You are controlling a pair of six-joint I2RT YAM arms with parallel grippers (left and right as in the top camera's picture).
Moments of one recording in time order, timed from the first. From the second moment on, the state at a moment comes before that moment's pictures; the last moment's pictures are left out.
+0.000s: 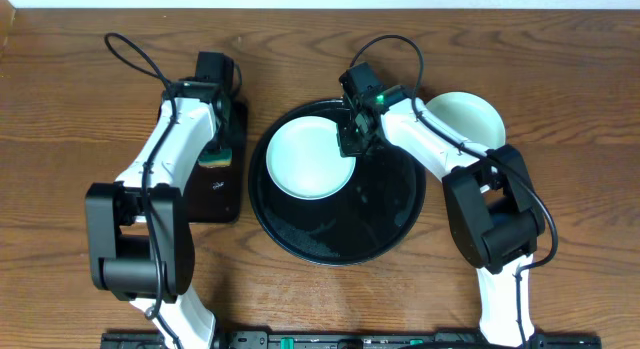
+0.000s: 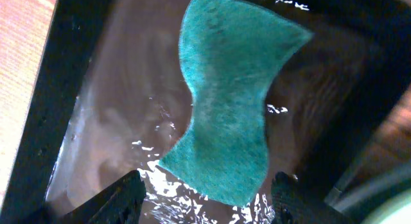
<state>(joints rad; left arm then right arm) -0.07 1.87 1.38 -0.88 -0.25 -0.44 0.51 2.18 1.61 -0.75 -0.16 0.36</state>
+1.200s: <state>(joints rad) -0.07 1.65 1.46 -0.86 -0.06 -0.35 0.37 1.67 1.63 -1.05 0.74 0.27</state>
